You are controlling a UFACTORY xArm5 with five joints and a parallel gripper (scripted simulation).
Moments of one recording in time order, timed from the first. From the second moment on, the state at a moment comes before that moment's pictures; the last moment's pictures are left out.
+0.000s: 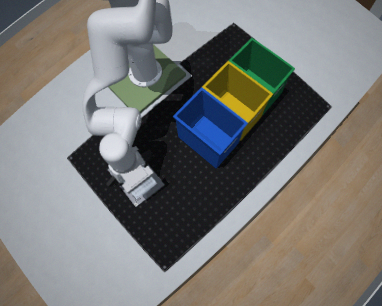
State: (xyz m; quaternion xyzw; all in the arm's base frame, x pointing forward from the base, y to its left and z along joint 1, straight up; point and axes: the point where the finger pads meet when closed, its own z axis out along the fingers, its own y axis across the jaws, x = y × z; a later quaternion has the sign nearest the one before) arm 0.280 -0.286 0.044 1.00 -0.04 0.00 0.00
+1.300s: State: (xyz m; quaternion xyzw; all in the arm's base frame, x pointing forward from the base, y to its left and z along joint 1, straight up) arm 0.280 -0.286 0.024 1.00 -0.04 0.00 0.00
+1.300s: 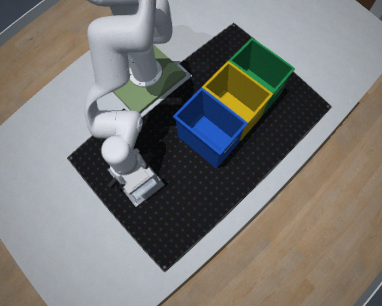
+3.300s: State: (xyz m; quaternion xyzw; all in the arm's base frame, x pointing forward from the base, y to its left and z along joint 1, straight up) arm 0.280 -0.286 0.024 1.00 -0.04 0.00 0.00
